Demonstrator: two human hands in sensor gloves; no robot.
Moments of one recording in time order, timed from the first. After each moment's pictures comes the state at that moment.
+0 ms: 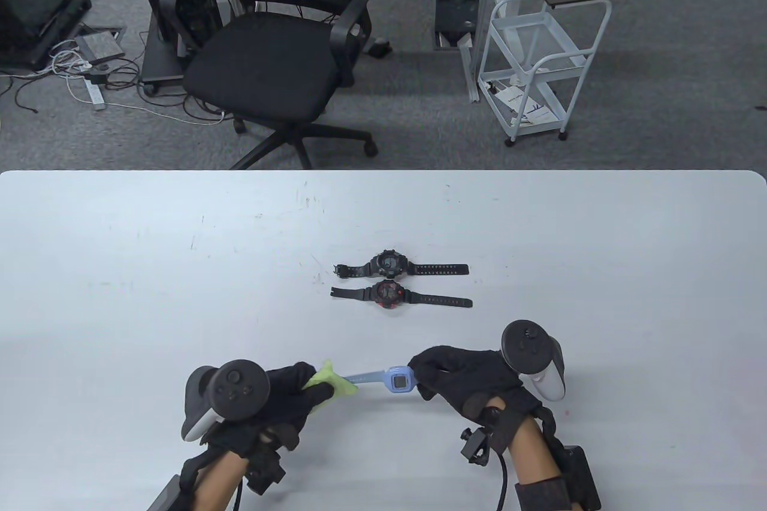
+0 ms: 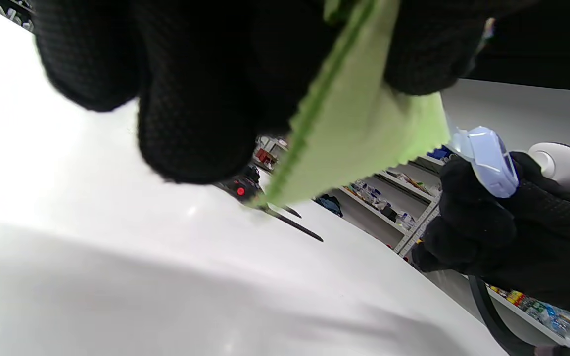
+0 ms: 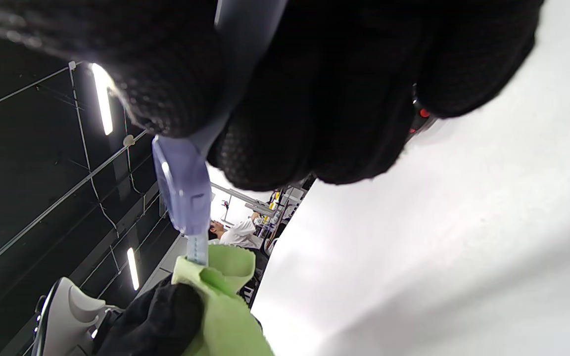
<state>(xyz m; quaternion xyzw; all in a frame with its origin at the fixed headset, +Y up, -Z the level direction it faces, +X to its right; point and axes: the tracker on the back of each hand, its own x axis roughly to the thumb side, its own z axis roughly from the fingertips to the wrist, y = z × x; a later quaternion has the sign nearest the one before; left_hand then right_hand) -0.211 -0.710 -0.253 -0.03 -0.20 0.30 0.93 0.141 -0.728 -0.295 0.22 0.13 0.80 0.54</state>
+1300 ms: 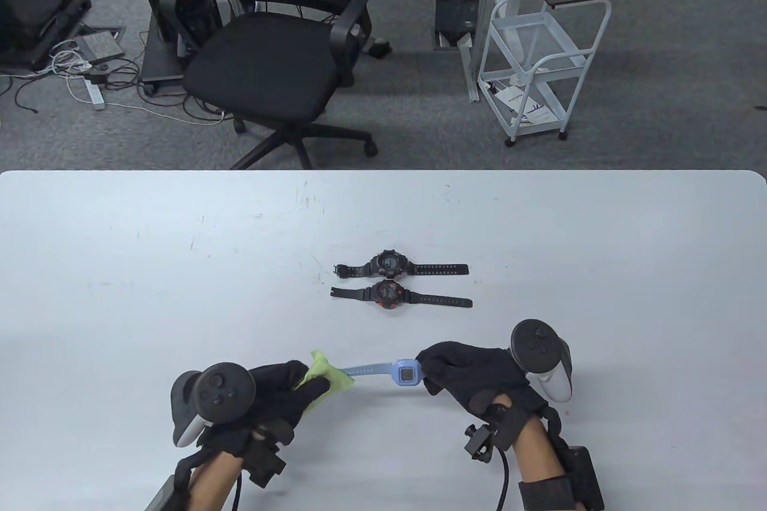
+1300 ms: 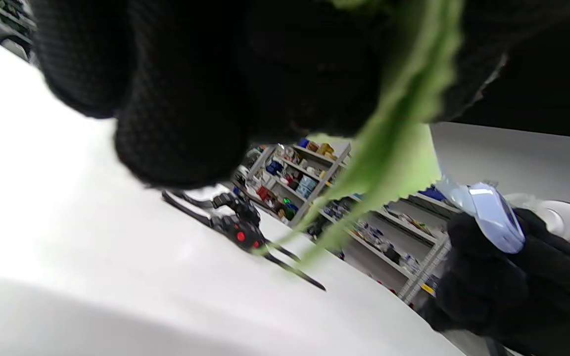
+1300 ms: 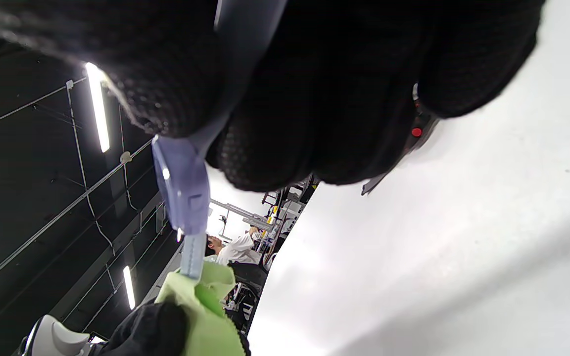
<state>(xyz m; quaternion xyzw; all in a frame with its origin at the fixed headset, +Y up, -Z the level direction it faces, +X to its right) -0.223 -0.701 -0.250 0.04 -0.17 0.32 0.93 0.152 -0.728 -0.296 0.20 0.11 0.80 0.55</state>
